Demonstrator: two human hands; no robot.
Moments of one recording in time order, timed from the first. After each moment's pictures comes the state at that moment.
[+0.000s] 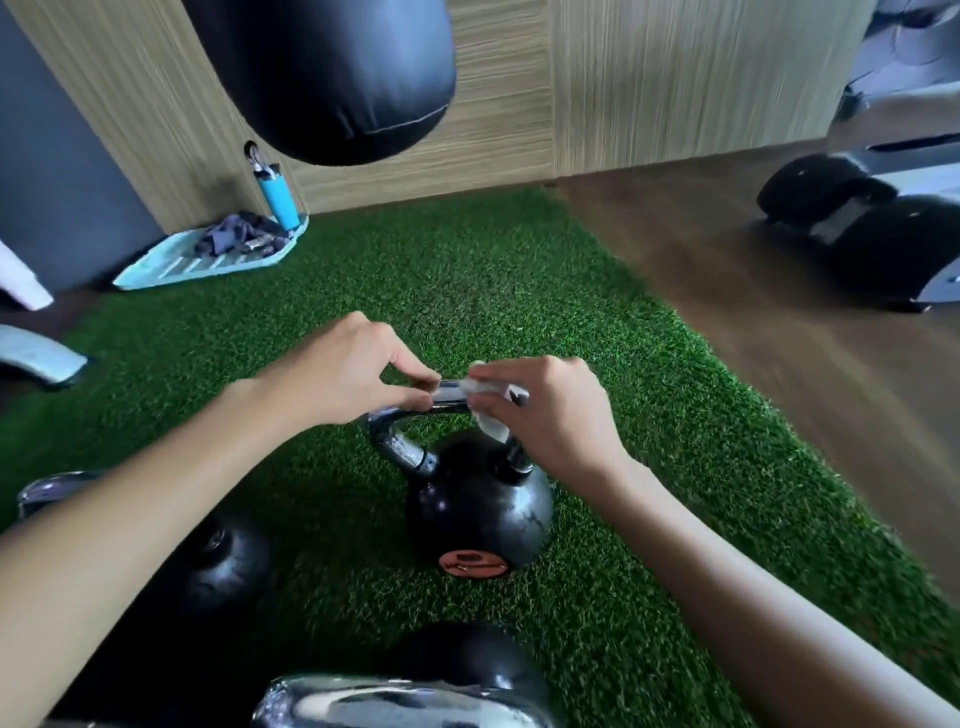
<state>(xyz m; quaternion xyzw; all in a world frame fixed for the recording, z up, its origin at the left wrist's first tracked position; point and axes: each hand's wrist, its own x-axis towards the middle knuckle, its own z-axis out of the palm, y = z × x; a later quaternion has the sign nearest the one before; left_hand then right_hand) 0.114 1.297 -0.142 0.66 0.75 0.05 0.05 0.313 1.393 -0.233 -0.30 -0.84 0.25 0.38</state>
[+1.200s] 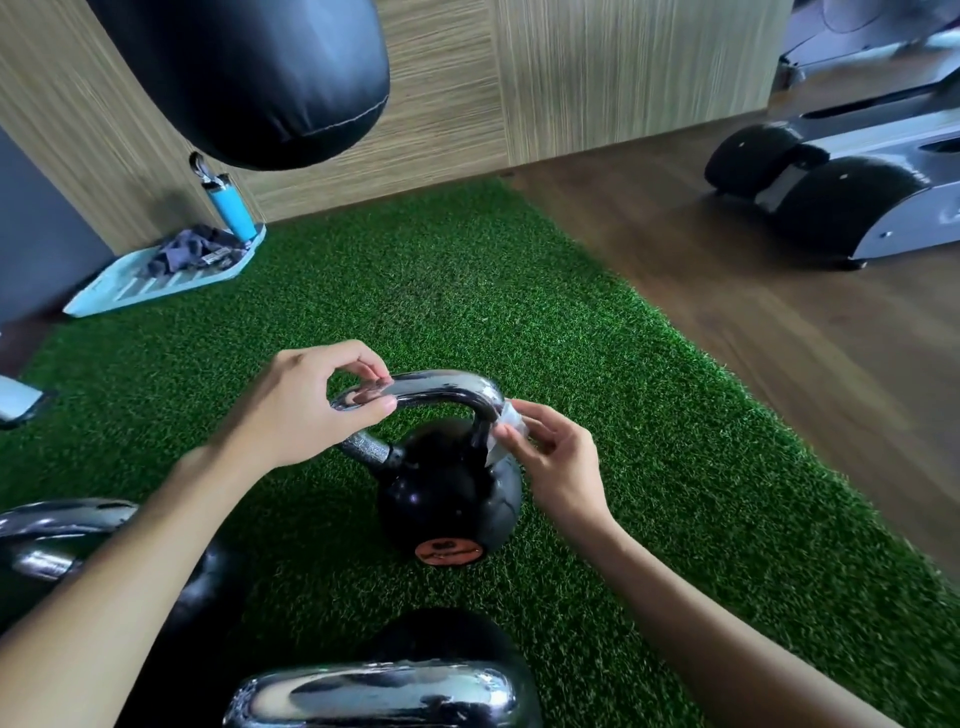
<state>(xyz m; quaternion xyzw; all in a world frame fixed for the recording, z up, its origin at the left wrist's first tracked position) 0.121 1.278 -0.175 0.64 0.75 0.16 -0.01 0.344 1.379 -0.334 -0.36 -0.60 0.57 0.43</state>
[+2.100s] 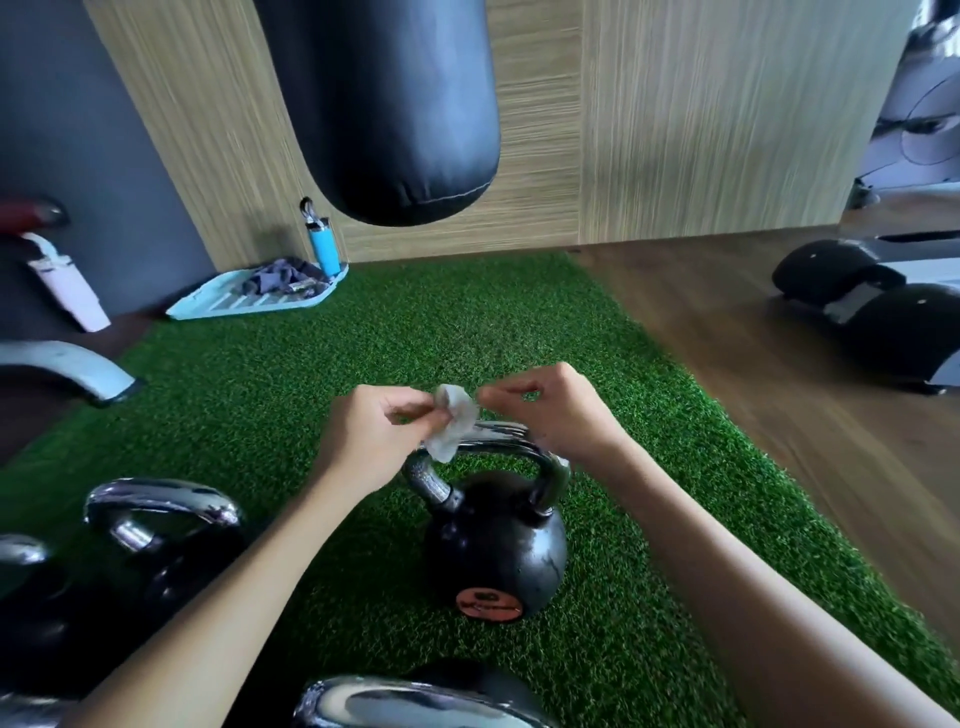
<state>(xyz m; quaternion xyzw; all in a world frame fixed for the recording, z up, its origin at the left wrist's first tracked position) 0.131 1.257 -0.175 0.51 0.76 0.40 0.01 0.296 1.401 -0.185 -0.26 -0.83 0.39 0.30</state>
